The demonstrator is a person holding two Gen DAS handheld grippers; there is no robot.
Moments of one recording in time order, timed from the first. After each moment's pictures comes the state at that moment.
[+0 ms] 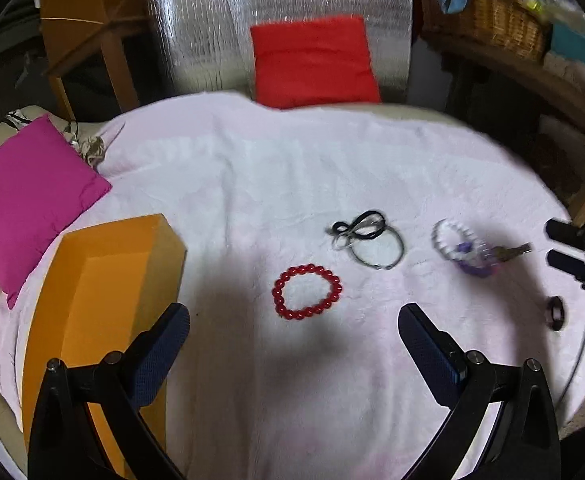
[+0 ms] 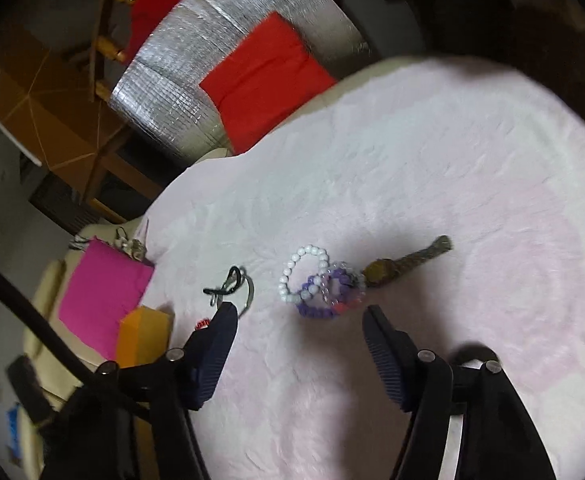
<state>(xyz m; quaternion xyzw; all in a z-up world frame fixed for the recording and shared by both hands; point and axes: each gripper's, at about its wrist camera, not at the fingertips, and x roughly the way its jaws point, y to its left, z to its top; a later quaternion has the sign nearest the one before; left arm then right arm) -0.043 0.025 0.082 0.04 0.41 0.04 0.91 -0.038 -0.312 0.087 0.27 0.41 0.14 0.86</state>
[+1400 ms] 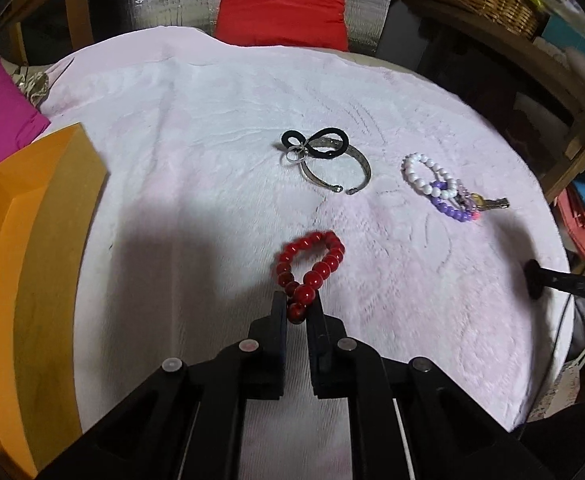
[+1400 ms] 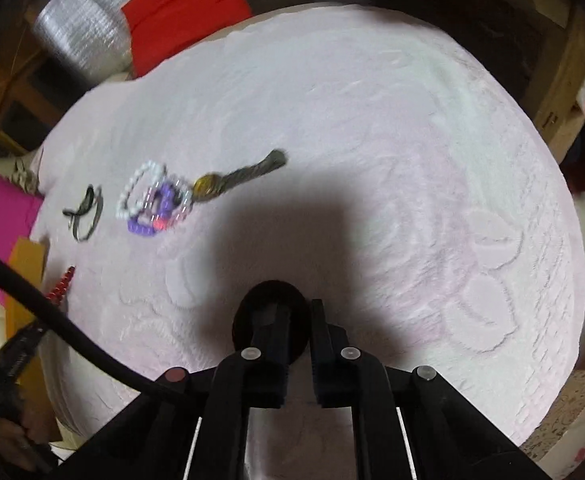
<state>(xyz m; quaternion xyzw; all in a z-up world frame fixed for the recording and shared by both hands) -0.048 0.024 0.027 -0.04 0.48 -0.05 0.88 -0.058 -0.356 0.043 0.11 0.54 0.00 0.83</state>
